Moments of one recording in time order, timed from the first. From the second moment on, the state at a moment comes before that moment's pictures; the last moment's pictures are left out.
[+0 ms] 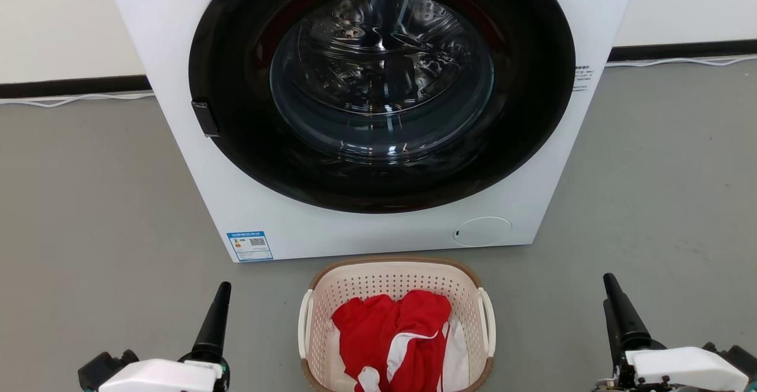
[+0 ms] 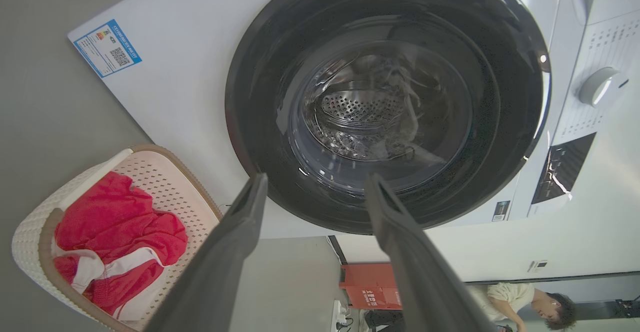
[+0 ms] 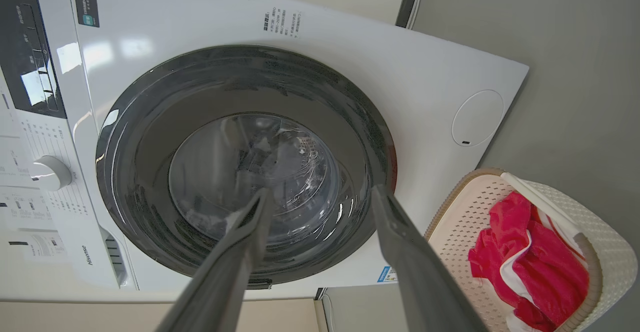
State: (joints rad) left arm 0.01 0.03 0.03 0.22 -1.34 -0.08 0.03; right arm 0.00 -0.03 -0.09 0.27 1.36 0.12 0.04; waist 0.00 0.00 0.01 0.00
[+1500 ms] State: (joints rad) left arm 0.01 0.15 -0.21 0.09 -0.70 0.21 -0.09; right arm 0.00 -0.03 -0.03 0.14 0.76 0.12 -0.09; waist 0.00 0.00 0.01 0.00
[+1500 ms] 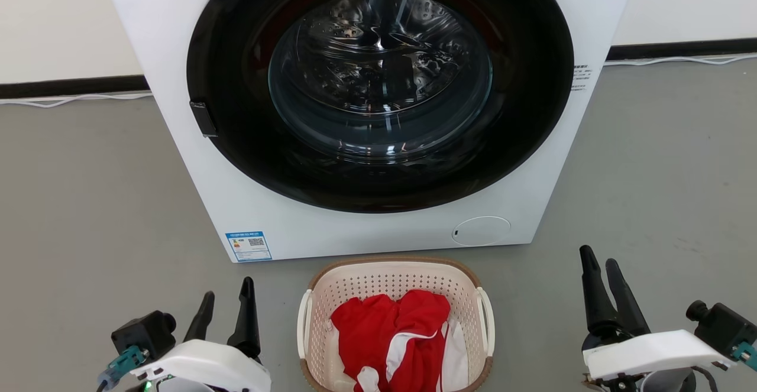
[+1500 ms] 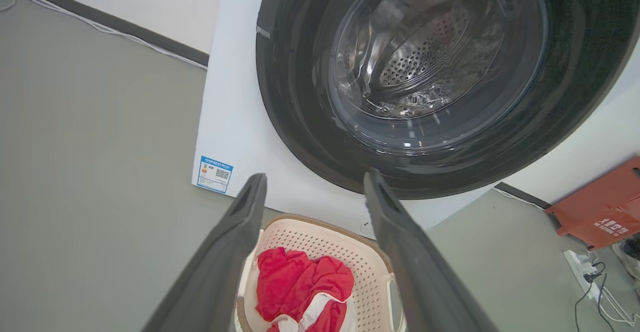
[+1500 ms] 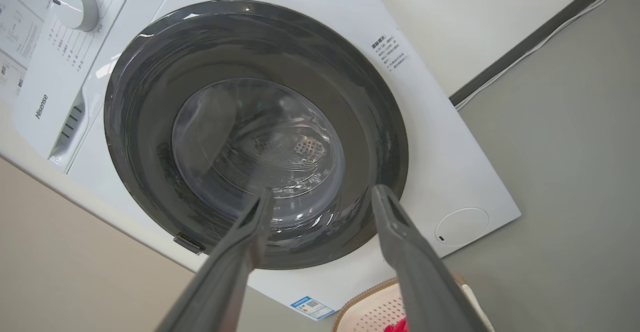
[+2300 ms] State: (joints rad) left arm 0.01 0.22 -0.34 0.00 -0.42 0.36 -0.16; right arm 0.02 -0.04 0.00 0.10 0.47 0.12 -0.16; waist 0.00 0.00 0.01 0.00
